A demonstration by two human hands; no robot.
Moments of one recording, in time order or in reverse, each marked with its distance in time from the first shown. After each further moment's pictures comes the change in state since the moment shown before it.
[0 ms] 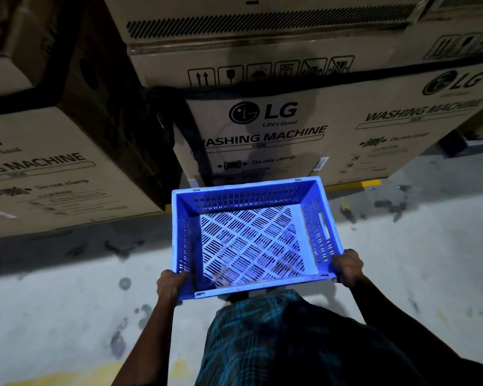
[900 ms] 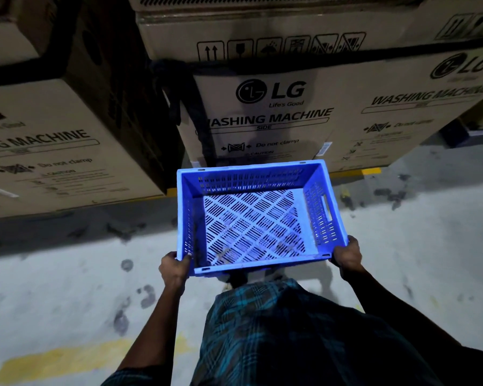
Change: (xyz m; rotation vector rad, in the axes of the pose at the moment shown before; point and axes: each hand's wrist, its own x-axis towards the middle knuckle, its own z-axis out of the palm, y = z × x) left_hand -0.012 -0.030 0.009 -0.215 0.135 0.157; right_hand 0.017 0.053 0.033 0.326 0.116 -0.025
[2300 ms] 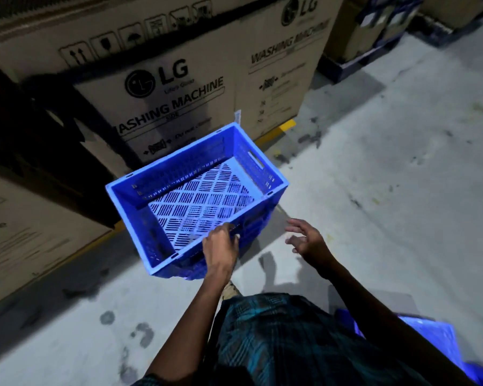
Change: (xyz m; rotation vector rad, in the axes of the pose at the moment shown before) left_hand -0.165 0.031 0.072 0.721 -0.319 1.059; right_hand -0.227 0.077 -0.059 0.242 -0.168 -0.280
